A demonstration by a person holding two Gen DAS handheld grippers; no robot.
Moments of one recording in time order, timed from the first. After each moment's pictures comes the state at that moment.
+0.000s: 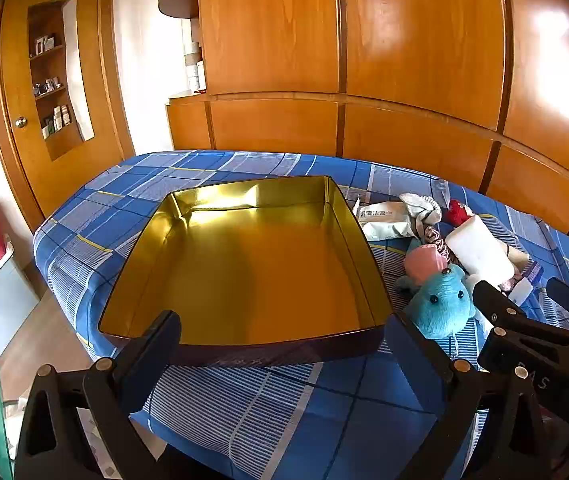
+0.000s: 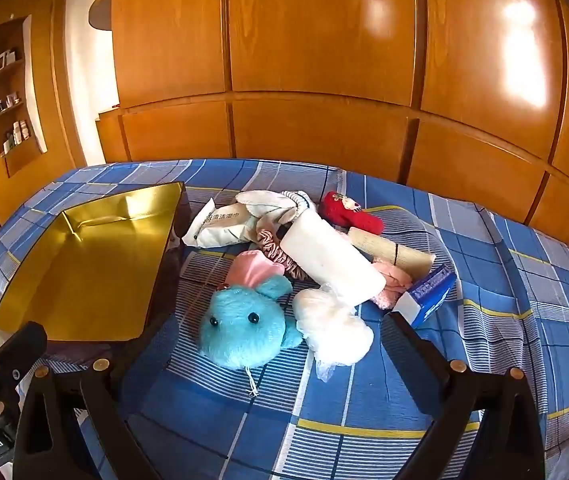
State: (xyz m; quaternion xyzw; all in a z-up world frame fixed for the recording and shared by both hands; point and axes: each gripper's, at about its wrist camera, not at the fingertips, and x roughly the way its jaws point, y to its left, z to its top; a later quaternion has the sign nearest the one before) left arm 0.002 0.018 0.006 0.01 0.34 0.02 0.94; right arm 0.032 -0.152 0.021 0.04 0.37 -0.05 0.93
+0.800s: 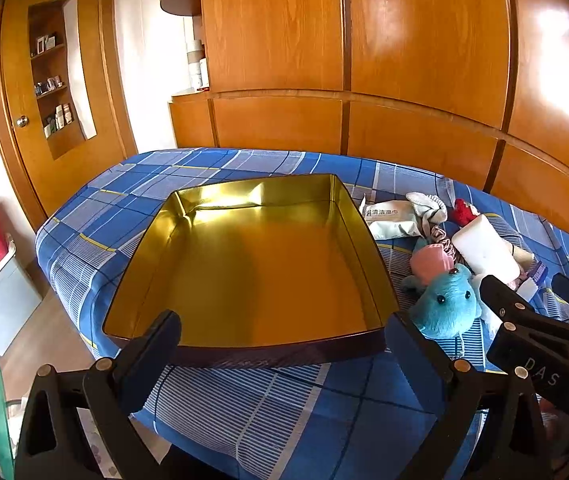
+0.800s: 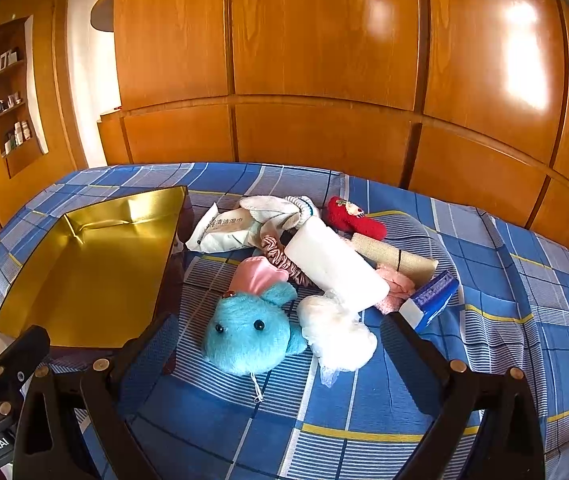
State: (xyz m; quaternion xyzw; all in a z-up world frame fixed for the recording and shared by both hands) left arm 0.005 0.021 0.003 0.01 0.34 0.03 0.94; right arm 0.033 -0.149 0.021 0.04 0.36 -0.05 0.93
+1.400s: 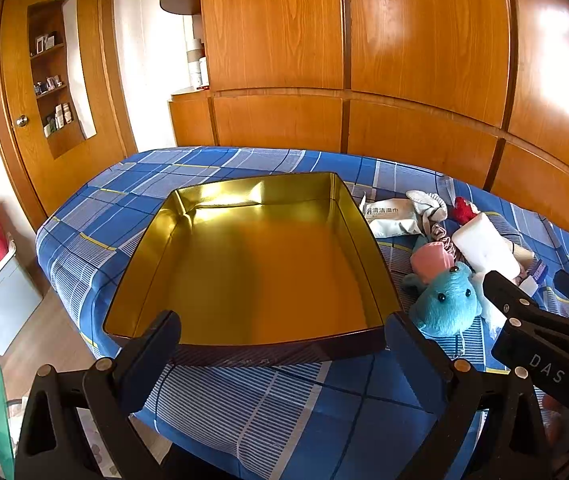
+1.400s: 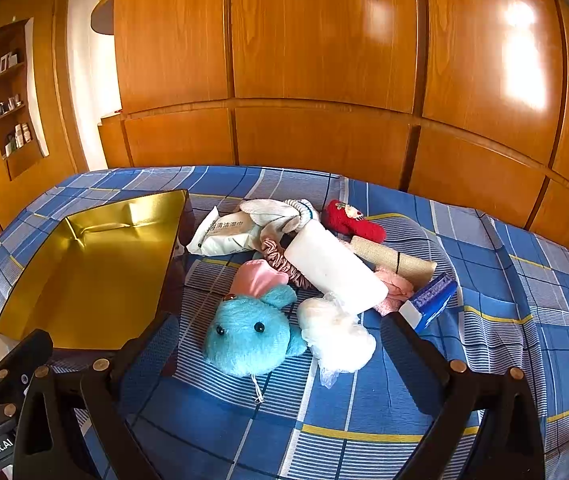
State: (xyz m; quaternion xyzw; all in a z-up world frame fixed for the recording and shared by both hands) left arm 0.005 0.023 0.005 0.01 0.35 0.03 0.94; right arm 0.031 -0.150 0.024 0.04 0.36 -0.05 0.93
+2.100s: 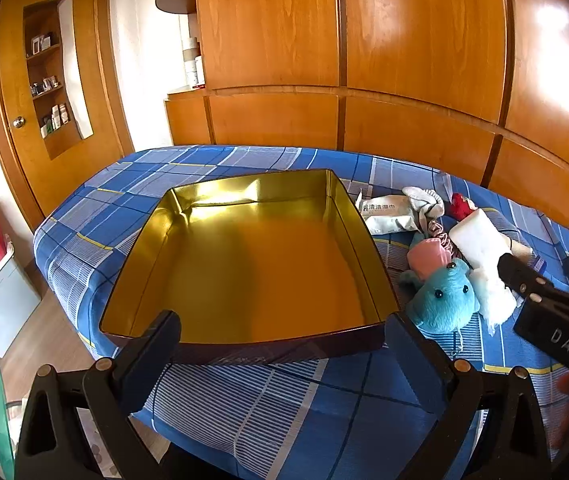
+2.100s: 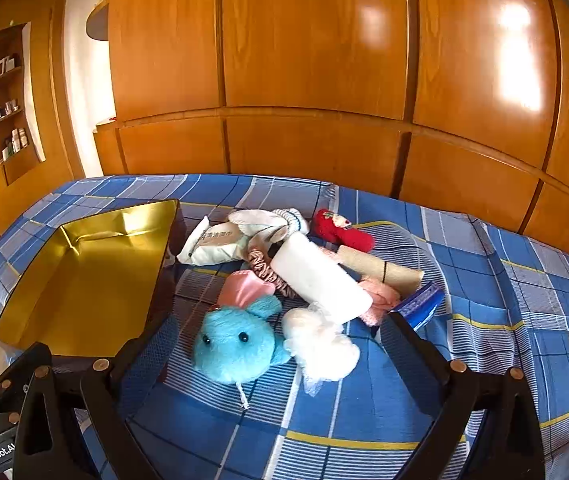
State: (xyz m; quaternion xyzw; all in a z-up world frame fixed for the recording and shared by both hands) left arm 0.005 0.019 0.003 0.01 0.35 0.02 0.94; right arm 0.030 -0.161 0.032 0.04 0.35 -0.06 0.93
